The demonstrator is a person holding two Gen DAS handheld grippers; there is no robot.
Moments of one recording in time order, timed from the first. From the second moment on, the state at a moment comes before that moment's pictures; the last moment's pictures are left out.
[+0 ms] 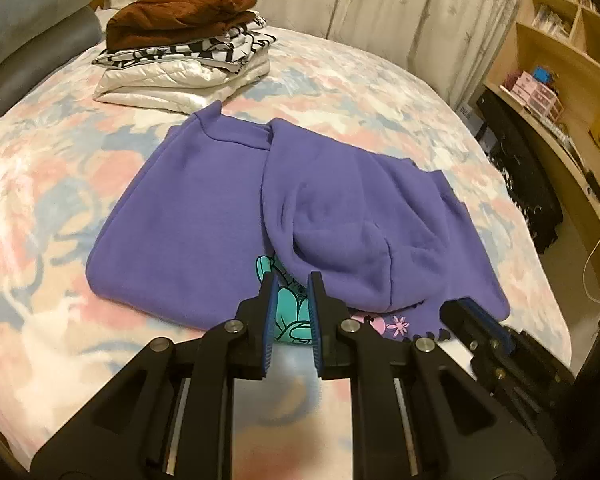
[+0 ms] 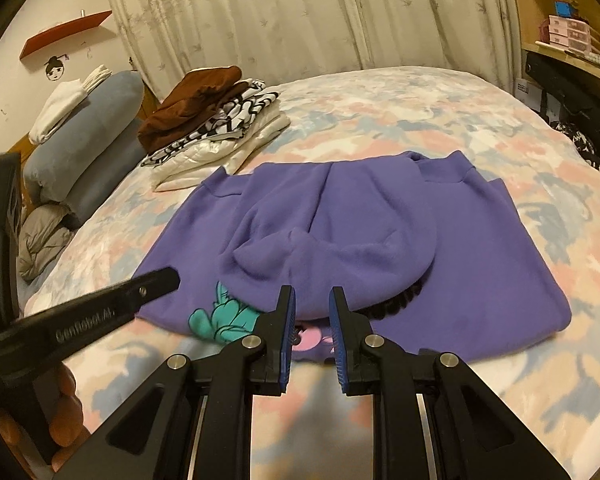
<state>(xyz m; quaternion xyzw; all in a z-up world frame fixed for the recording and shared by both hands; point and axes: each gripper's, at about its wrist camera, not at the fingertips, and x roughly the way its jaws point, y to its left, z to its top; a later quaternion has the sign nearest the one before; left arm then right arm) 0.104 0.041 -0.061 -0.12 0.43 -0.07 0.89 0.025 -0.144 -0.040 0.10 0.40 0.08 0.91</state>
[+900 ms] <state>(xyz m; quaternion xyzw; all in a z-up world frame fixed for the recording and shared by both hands) 0.100 0.103 -0.126 -0.28 0.47 -0.08 0.83 0.033 -0.137 -0.031 0.09 0.38 0.11 0.91</state>
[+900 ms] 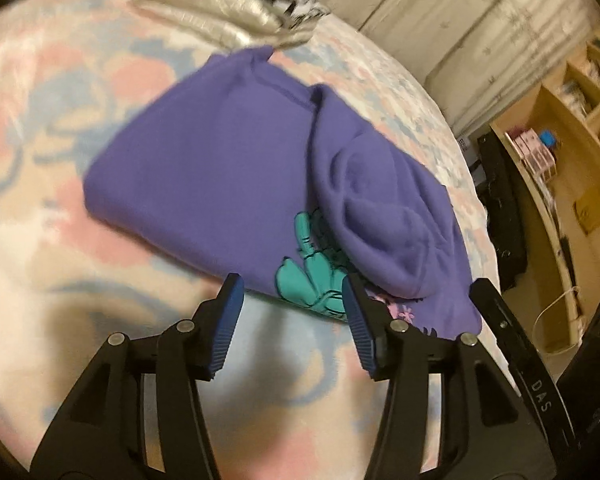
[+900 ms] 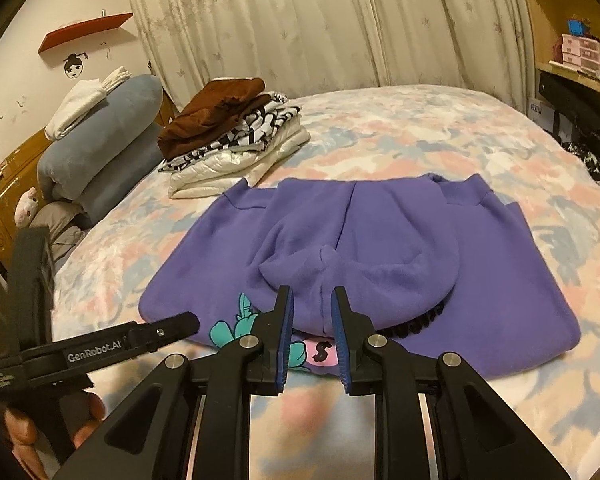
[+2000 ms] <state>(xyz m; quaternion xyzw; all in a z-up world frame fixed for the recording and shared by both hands) 0.199 0.147 -0.170 -0.31 0.42 -0.01 0.85 0.183 -0.112 -0.150 0.05 0.44 0.10 0.89</state>
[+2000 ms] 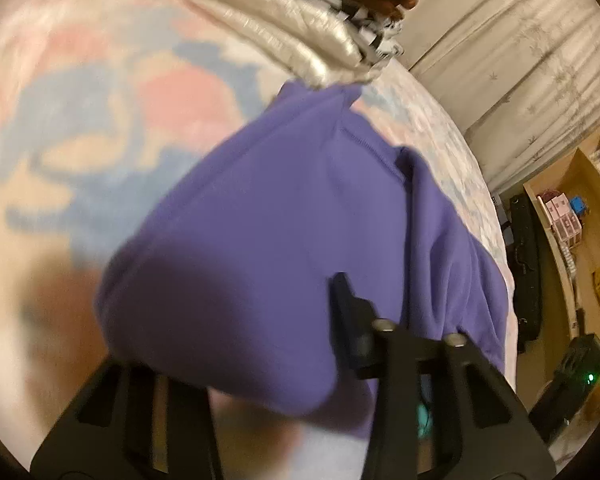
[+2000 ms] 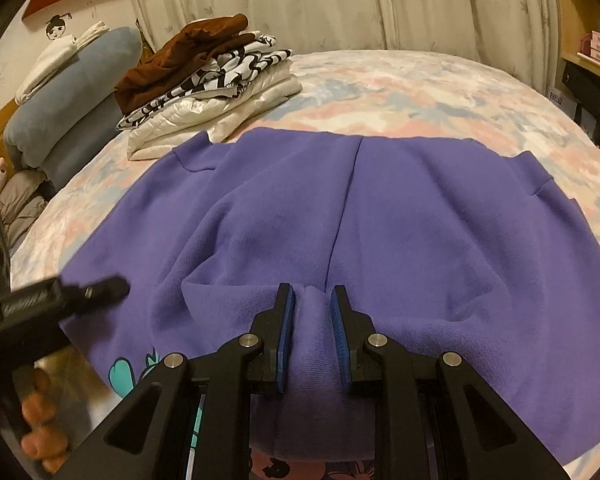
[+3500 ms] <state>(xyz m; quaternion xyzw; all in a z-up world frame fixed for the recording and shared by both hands) 0.161 -0.316 -0.158 0.22 0.32 -0.34 0.86 0.062 -0.395 -0.143 0.31 0.39 -0.09 0.86</state>
